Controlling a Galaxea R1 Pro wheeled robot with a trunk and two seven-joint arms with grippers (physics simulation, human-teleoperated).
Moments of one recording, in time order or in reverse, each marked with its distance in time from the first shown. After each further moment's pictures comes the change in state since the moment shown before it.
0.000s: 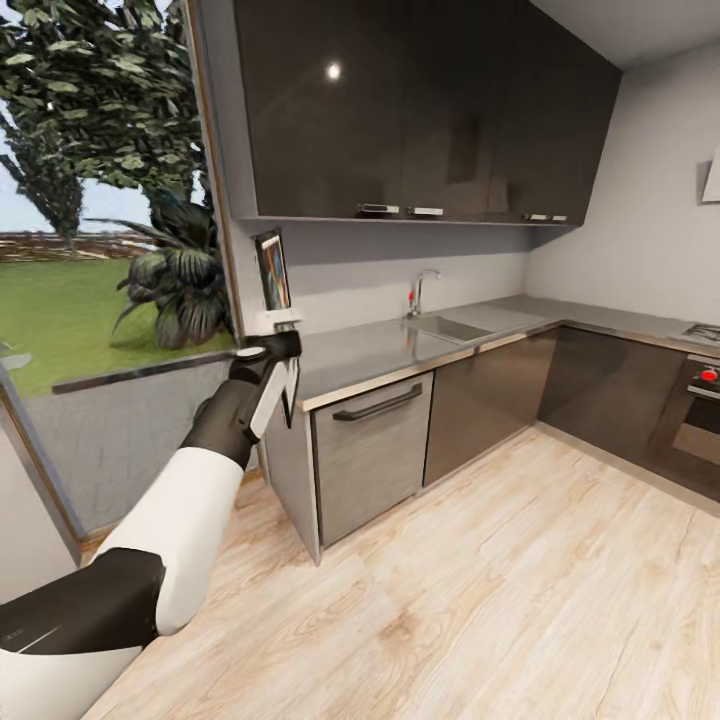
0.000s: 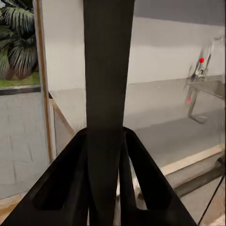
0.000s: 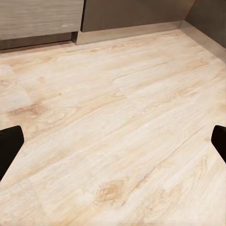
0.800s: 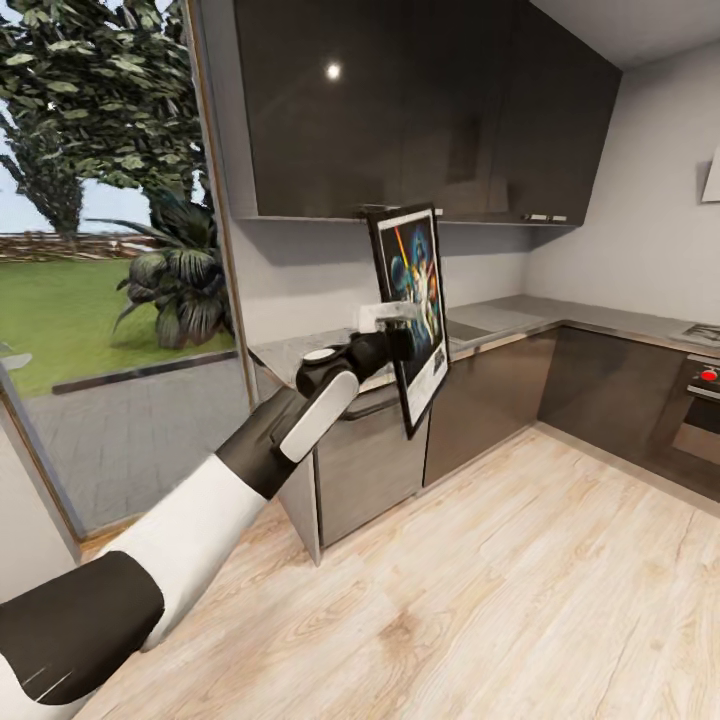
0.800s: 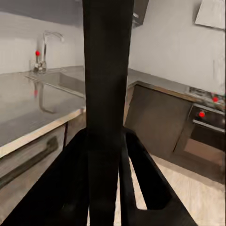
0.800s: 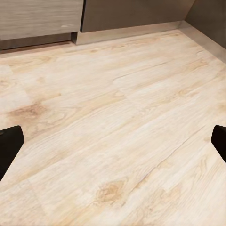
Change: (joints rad) left arm 0.000 0.000 -0.583 -0.238 0.706 0.001 -0.003; right arm 0.000 -0.001 -0.001 -0.001 -0.001 0.000 0.001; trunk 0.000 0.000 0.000
